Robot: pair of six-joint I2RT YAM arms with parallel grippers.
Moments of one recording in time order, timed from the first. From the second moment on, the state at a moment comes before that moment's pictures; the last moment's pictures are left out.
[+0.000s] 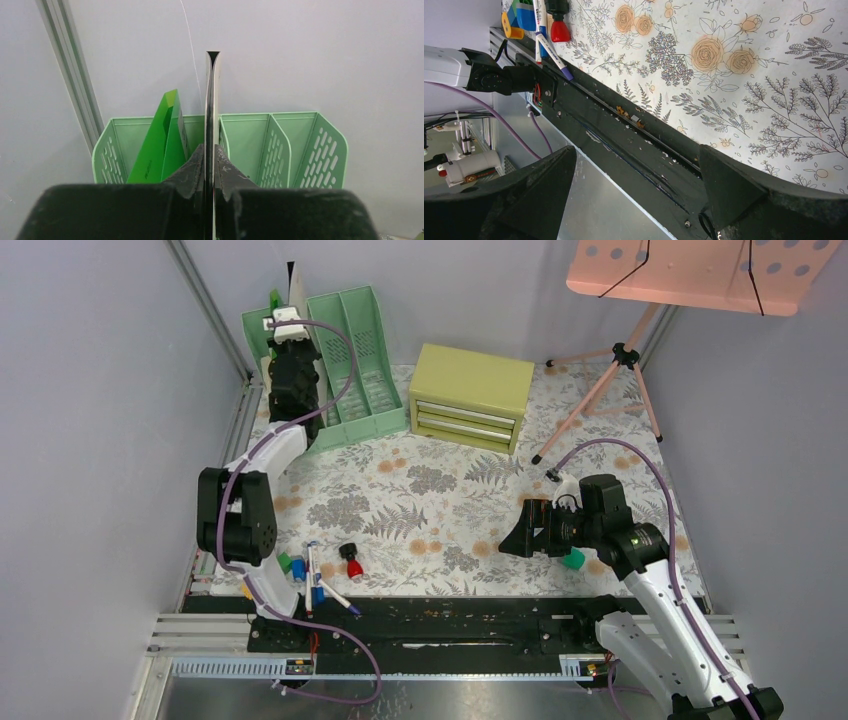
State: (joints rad) left arm -0.11 1.76 1.29 0.81 -0.29 0.06; right arm 0.30 0.73 0.71 -0.82 -0.59 0.40
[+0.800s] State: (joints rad) left arm -0.11 1.80 1.23 0.96 -0.41 0.12; right arm 0.30 0.73 0.71 -0.82 -0.59 0.40
